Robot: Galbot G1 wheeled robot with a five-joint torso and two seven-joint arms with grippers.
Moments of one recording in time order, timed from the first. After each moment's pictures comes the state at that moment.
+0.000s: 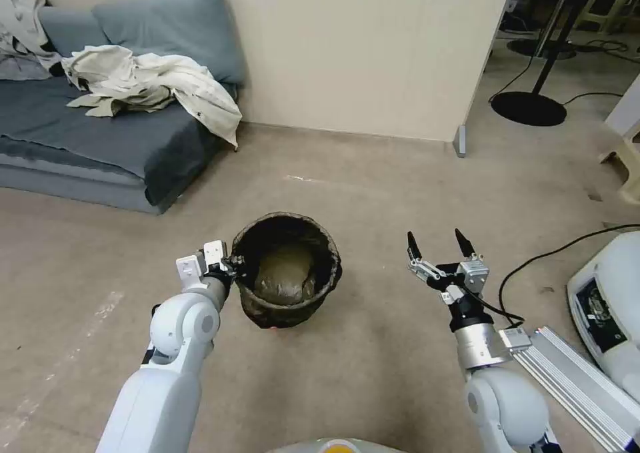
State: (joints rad) left arm 1.22 -1.36 -0.51 -1.97 -0.64 0.70 -0.33; right arm -1.52 1.47 0.56 2.02 0.22 0.19 -0.16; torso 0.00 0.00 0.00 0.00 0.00
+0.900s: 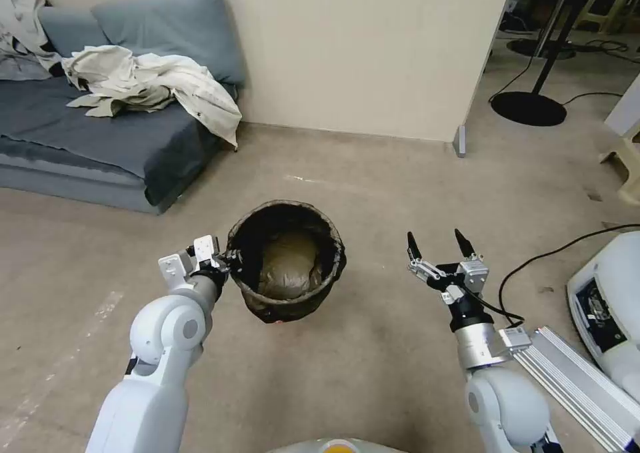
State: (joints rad) left arm 1.26 -1.36 -0.56 -2.07 -0.73 0.72 -0.34; right arm -1.52 1.47 0.56 2.02 0.23 0.18 -0.16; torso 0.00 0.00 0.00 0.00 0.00
